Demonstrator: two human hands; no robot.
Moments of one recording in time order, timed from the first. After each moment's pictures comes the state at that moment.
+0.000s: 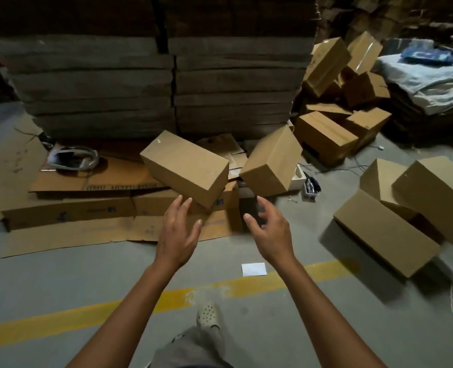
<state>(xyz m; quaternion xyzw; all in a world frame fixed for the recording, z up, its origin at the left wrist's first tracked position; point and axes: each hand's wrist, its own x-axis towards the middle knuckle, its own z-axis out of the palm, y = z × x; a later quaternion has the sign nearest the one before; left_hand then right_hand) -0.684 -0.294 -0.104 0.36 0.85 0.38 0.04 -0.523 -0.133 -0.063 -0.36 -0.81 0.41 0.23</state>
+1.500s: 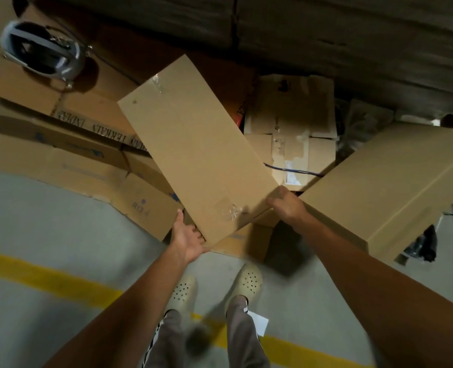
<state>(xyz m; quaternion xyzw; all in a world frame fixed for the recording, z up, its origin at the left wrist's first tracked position) -1.100 0.095 -0.467 -0.49 0.40 0.67 0.40 -1.082 0.357 -0.450 -0.36 -0.78 0.43 -0.27</state>
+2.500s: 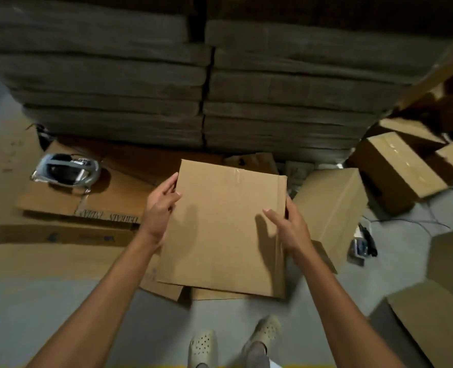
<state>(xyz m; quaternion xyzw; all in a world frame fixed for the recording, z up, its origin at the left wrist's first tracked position) -1.167 -0.011 -0.086 0.05 0.66 0.70 0.27 -1.003 0.210 -0.104 -0.39 -0.71 0.58 0.08</state>
